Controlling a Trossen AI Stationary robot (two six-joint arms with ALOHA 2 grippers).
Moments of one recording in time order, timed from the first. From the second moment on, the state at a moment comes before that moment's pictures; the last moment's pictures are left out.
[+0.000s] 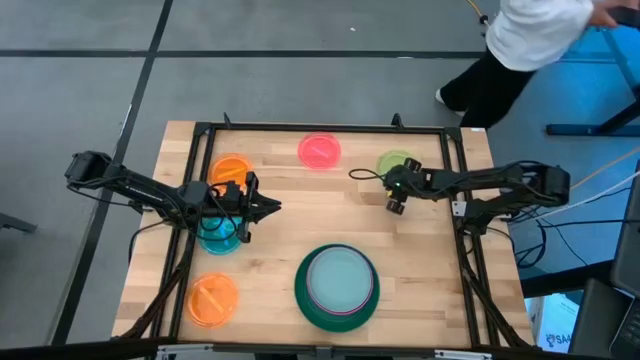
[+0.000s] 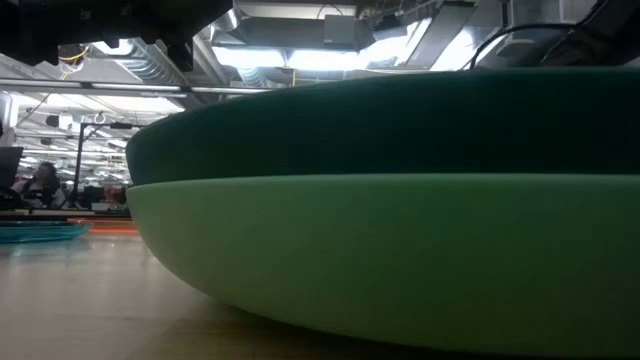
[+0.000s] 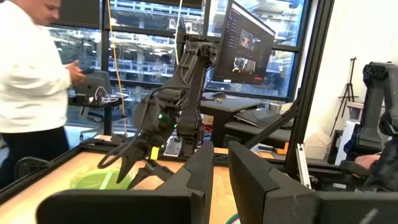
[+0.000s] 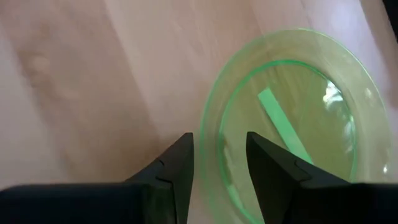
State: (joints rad) left arm -0.16 0.95 0.27 0.87 -0.20 -0.09; right arm -0.32 1.34 0.48 -0.22 0.32 -0.09
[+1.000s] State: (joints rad) left arm -0.16 0.95 0.27 0.87 -0.20 -0.09; right arm -0.31 1.44 0.48 -0.08 0.33 -0.16
